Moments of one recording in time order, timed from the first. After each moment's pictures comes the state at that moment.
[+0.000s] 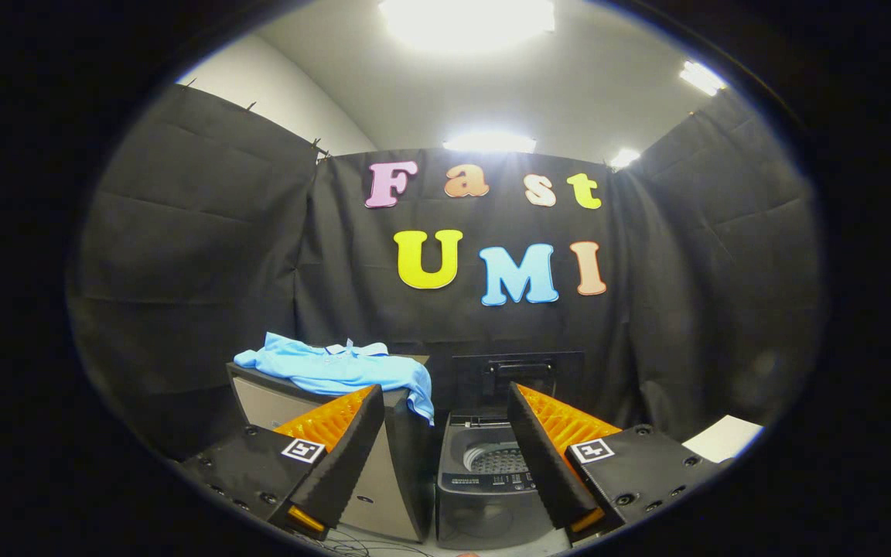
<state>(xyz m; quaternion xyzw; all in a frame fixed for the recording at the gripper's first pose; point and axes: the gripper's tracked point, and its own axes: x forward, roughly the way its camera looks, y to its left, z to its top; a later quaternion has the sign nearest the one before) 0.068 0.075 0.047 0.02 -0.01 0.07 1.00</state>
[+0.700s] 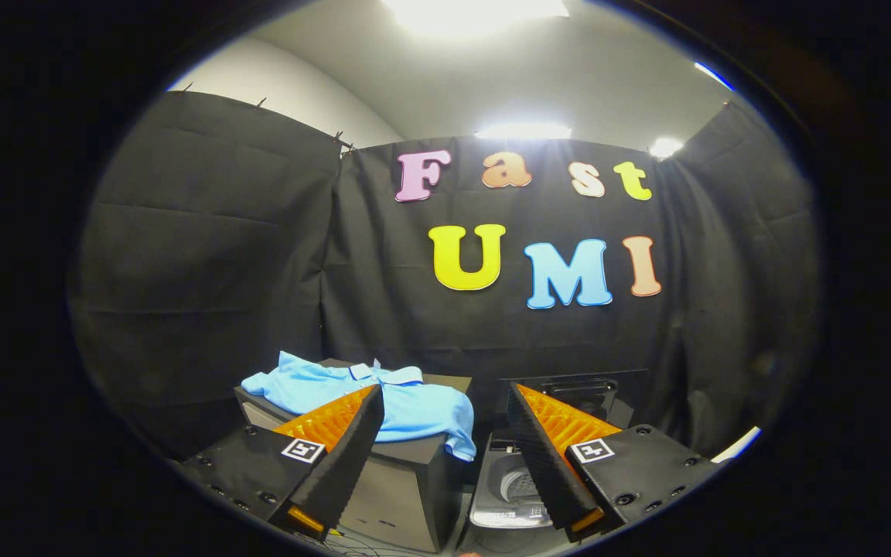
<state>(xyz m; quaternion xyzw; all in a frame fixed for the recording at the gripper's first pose) 0.170 0.138 0.081 0.02 0.00 0.15 0.99</state>
